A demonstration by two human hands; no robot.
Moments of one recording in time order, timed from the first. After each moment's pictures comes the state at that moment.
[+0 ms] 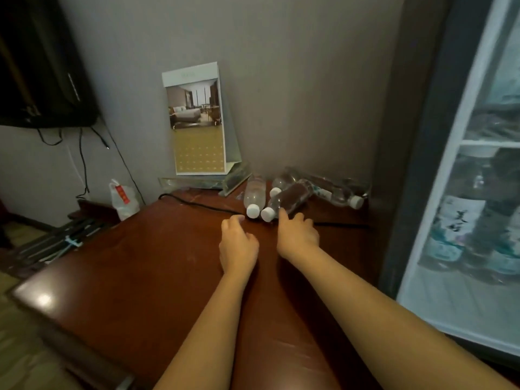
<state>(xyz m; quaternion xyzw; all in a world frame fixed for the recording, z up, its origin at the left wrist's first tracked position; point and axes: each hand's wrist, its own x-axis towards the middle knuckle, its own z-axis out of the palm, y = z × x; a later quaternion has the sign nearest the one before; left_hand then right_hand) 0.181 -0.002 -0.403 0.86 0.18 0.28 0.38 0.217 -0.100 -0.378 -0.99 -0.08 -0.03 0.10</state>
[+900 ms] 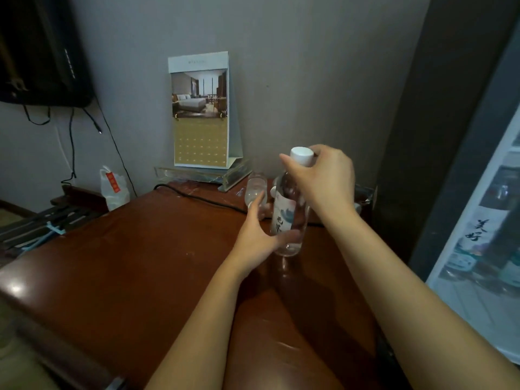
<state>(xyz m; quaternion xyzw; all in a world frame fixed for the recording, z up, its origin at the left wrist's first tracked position) 0.183 0.004 -0.403 0.75 -0.06 0.15 0.64 0.190 -0.111 -0.291 -0.84 -0.12 -0.38 0.38</state>
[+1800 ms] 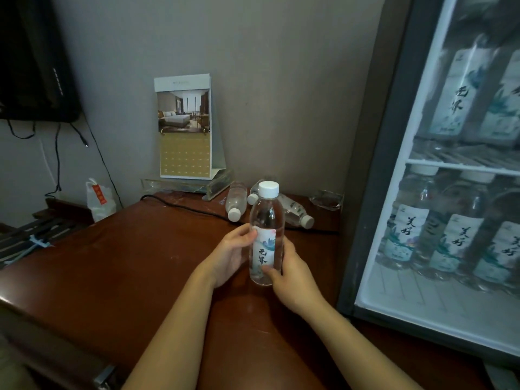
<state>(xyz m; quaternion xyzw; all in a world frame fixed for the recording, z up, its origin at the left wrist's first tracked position) 0.158 0.006 -0.401 0.60 -0.15 -0.05 0.78 0.129 -0.148 -0.401 -0.86 -0.18 -0.06 0.47</state>
